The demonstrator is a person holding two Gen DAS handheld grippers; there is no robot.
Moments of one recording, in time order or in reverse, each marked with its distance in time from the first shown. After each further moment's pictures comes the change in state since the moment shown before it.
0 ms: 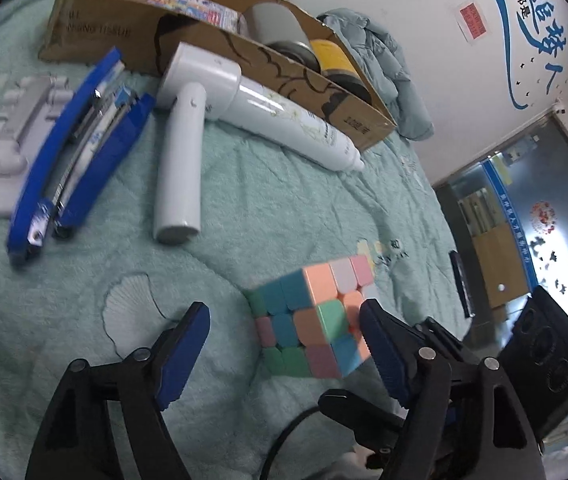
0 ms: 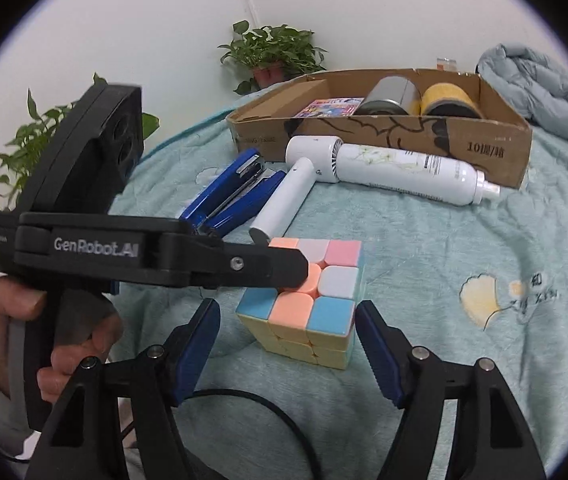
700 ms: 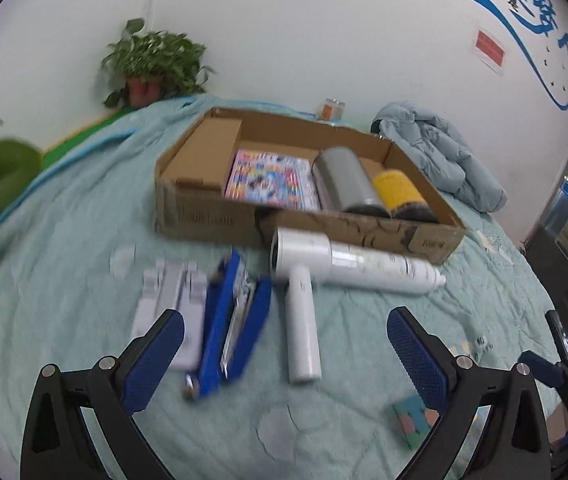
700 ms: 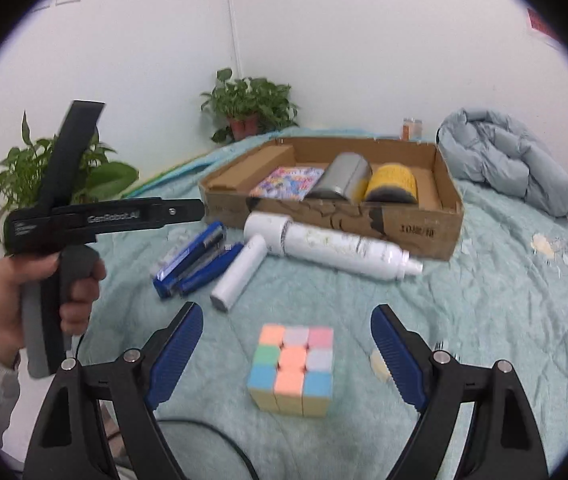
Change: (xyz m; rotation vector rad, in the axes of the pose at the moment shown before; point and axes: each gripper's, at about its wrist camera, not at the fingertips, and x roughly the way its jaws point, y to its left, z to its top) left arm -0.076 -0.035 0.014 0.137 -0.425 0.458; right arm -0.057 -0.009 0.025 -0.070 -0.145 -0.141
